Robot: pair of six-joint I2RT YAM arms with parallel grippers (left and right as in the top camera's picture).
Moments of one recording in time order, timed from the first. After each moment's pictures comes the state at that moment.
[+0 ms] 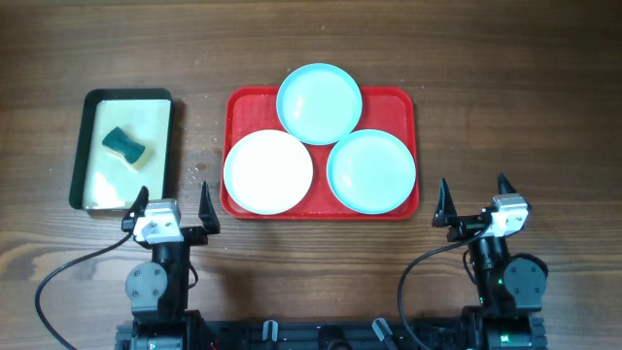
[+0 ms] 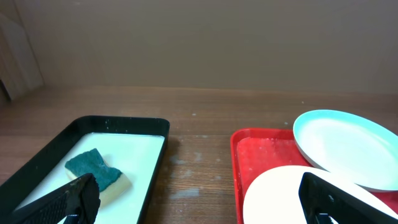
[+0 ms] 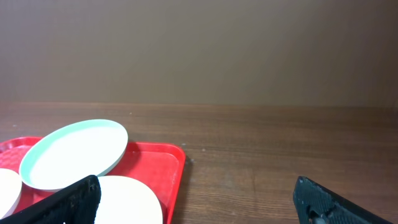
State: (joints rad) left arm 0.04 0.01 0.01 -0.07 -0.03 -0.02; right arm 0.00 0.02 0.01 0.00 -0.08 0.01
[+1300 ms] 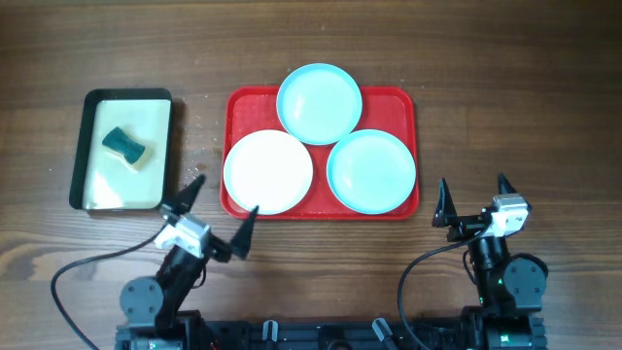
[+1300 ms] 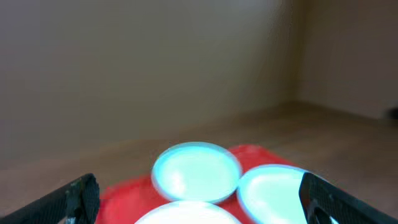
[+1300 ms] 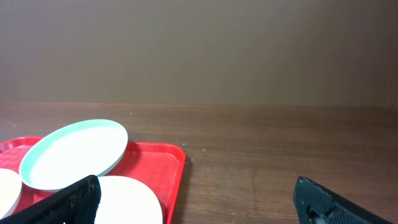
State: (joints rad) left arm 0.04 0.02 0.01 0.19 0.60 -0.07; right arm 0.00 0.02 0.01 0.00 -0.08 0.01
